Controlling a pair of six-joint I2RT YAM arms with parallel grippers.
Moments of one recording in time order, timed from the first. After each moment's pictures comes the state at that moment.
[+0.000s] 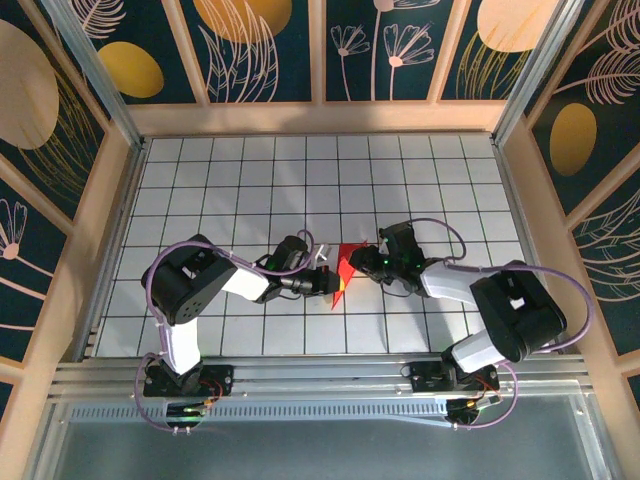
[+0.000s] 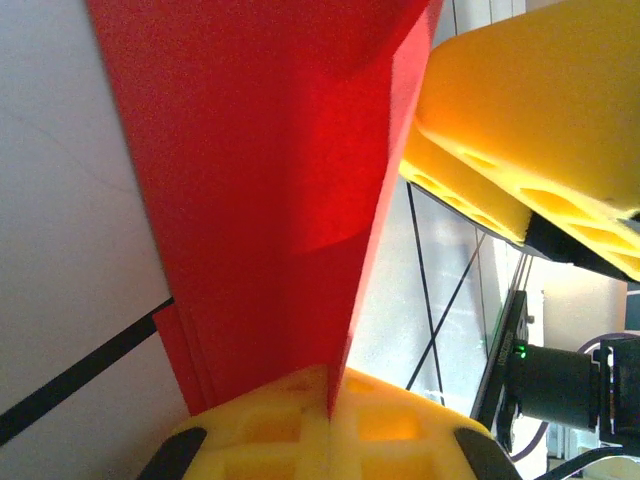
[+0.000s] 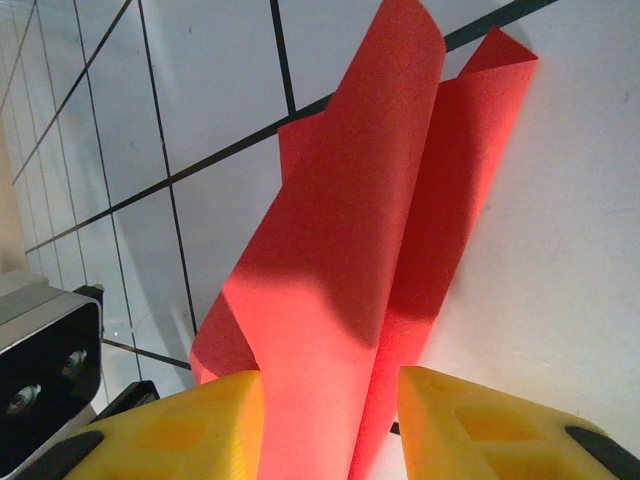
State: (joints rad) left arm -0.77 1.89 0.67 0.57 0.63 -0.90; right arm 0.53 1.48 0.52 0.18 -0.34 0.94
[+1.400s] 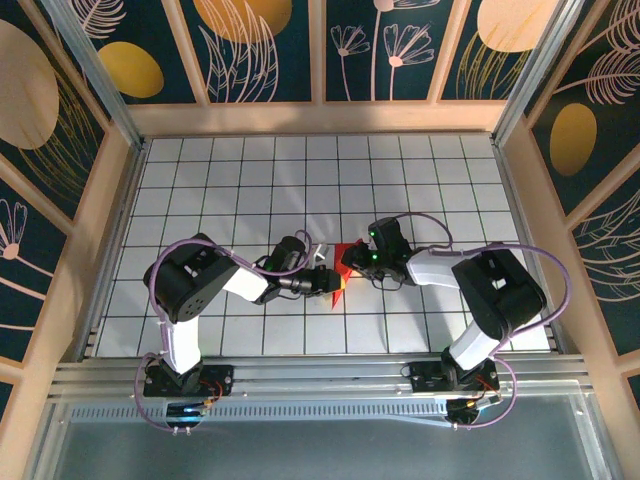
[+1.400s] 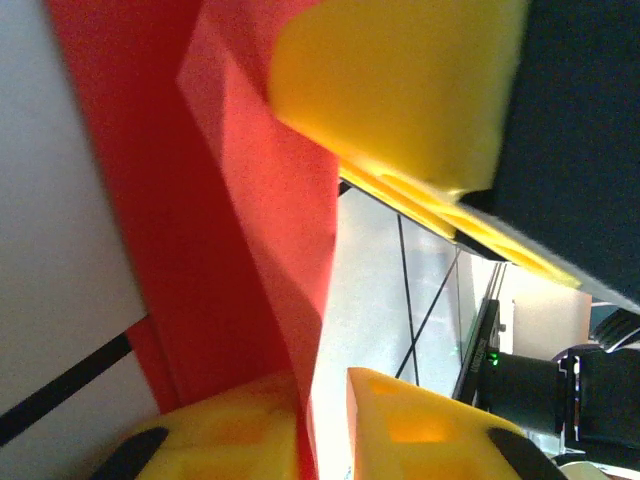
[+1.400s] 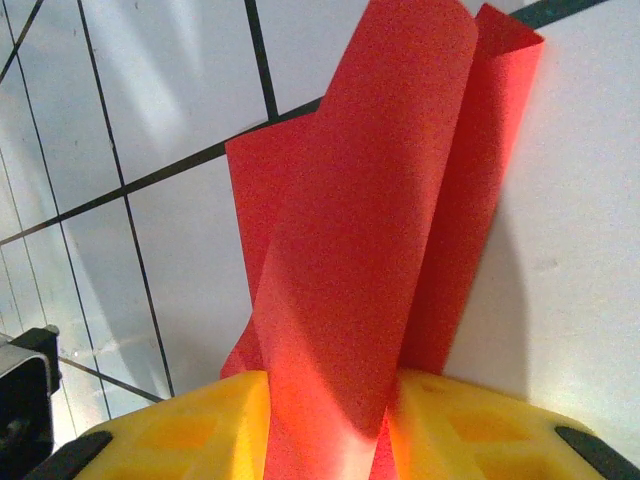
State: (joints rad) left arm -0.76 1.91 0.66 0.64 0.65 -0.97; right arm 0.57 1.62 0.64 0.11 -0.32 0.94
